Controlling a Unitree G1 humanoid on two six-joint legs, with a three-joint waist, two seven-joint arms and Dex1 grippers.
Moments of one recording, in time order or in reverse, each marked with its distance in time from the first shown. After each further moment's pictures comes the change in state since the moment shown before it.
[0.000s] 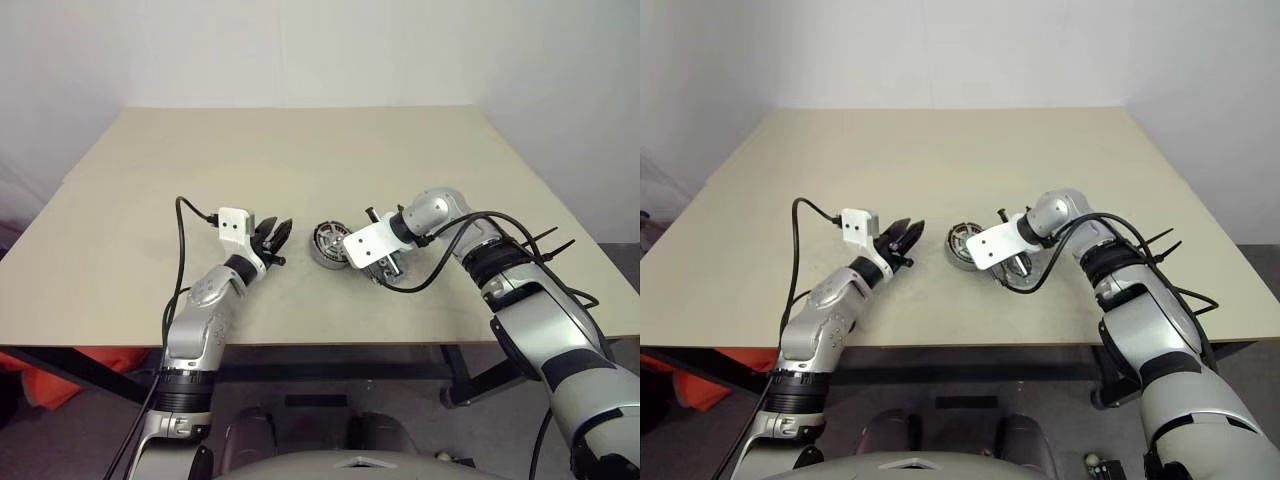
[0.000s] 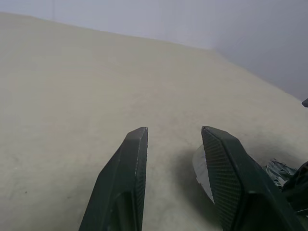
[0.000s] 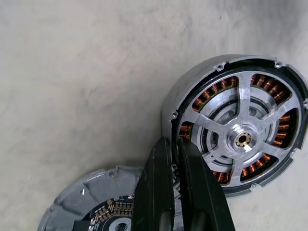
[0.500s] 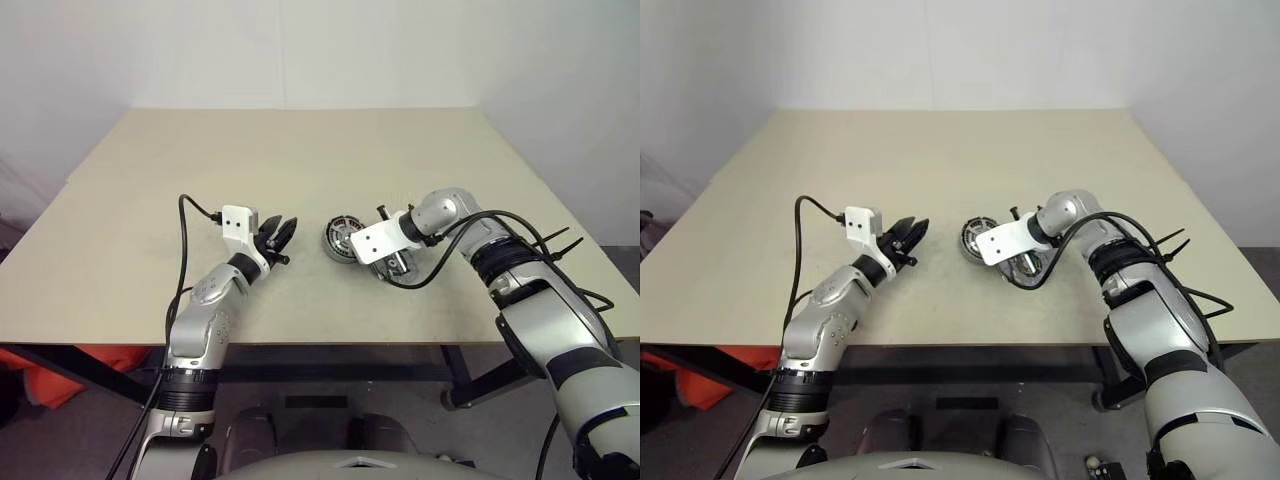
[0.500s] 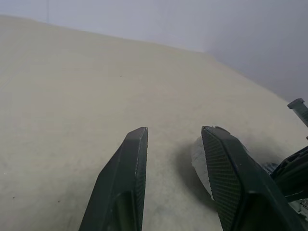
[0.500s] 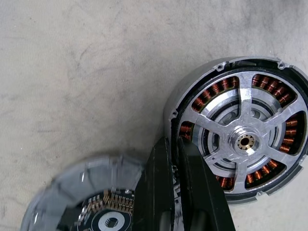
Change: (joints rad) left arm -0.013 -0.017 -0.001 -0.007 -0.004 0.017 -0.009; right arm -0.019 -0.032 0.002 0.069 -0.036 0.019 -0.019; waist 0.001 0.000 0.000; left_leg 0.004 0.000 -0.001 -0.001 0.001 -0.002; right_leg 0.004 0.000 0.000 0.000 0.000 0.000
